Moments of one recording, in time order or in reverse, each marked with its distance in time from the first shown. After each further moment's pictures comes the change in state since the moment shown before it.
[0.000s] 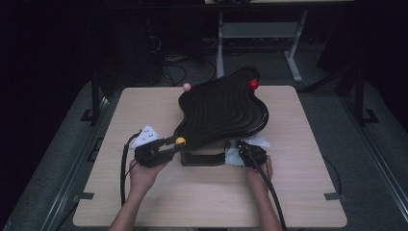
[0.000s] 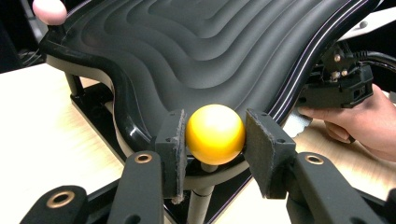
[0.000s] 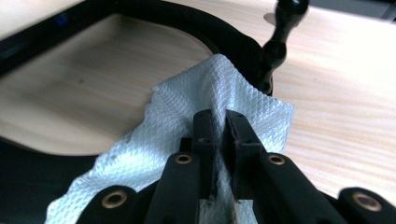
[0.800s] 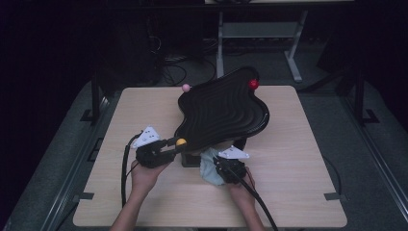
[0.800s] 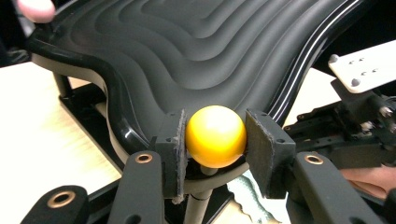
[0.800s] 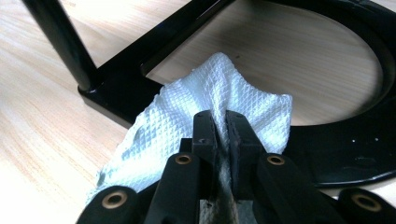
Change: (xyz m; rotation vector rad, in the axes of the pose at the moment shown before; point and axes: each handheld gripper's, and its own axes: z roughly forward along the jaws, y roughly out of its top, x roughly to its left) left arm -0.003 -0.002 0.003 -0.007 -0.032 -0.016; right arm 0.069 -0.009 -0.022 0.069 0.266 -0.058
